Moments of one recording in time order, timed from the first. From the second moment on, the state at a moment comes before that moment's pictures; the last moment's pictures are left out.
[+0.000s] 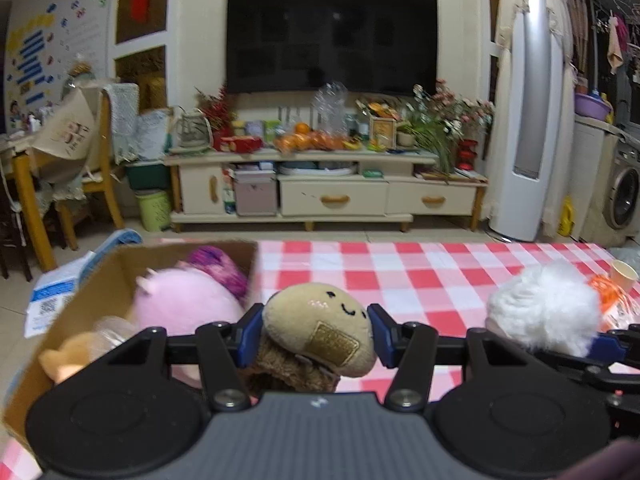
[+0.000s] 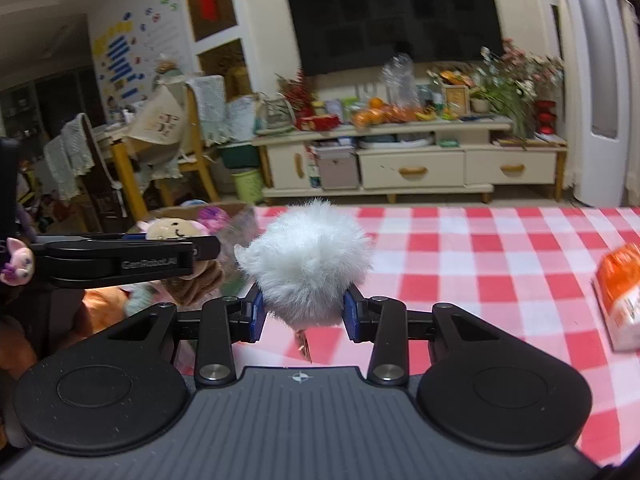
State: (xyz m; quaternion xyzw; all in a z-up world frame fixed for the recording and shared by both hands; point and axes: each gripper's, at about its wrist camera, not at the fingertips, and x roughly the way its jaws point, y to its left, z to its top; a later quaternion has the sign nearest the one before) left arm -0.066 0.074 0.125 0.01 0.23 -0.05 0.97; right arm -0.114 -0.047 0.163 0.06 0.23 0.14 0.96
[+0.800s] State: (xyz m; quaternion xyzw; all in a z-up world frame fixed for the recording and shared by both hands) left arm -0.034 0.176 0.140 -0.03 0.21 0.08 0.97; right arm -0.061 0.078 0.181 0.04 0.22 0.26 0.94
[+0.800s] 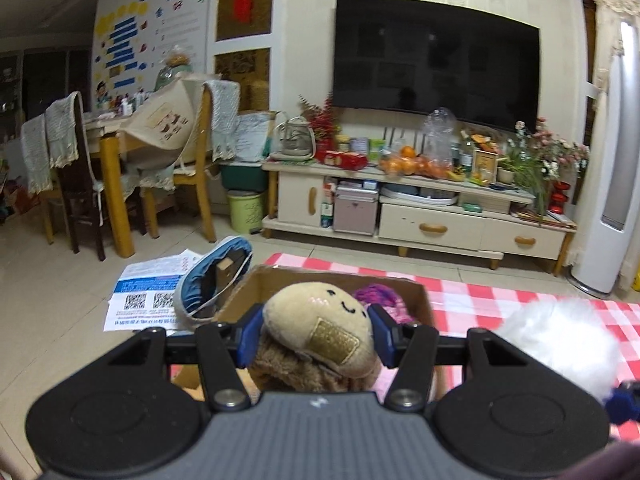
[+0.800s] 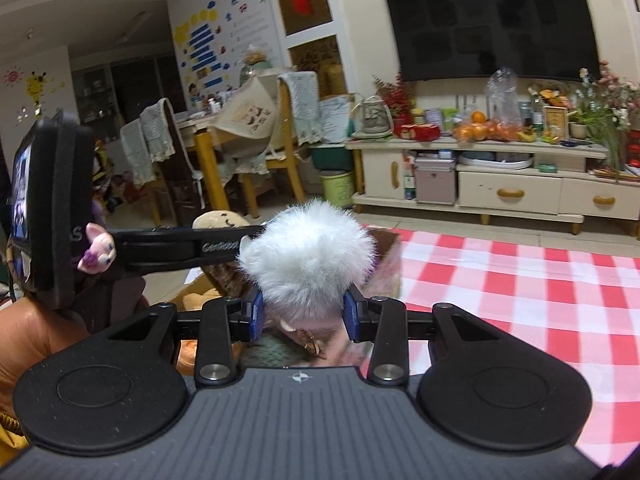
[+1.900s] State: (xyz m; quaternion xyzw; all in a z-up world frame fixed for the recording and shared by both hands) left arm -0.017 0.187 0.124 0.00 0.26 0.10 0.96; right arm -0.068 0.102 0.148 0.01 0.26 0.27 0.93
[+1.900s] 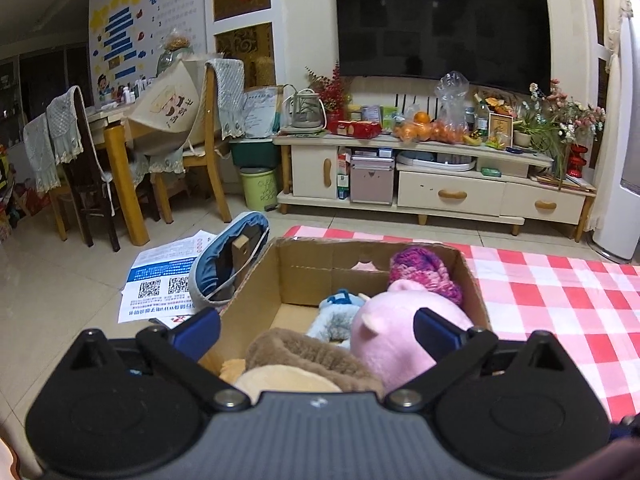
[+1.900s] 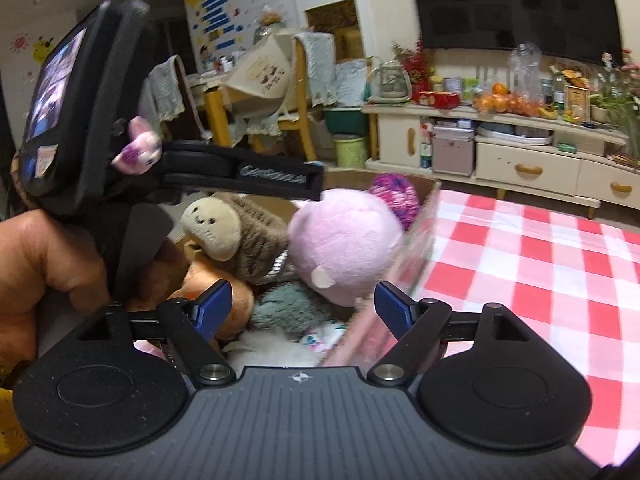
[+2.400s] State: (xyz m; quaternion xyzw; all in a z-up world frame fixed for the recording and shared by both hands) left arm -0.049 0.158 0.126 0.01 0.23 0.08 0.97; right arm -0.083 0.041 0.151 0.09 0.24 0.14 0.96
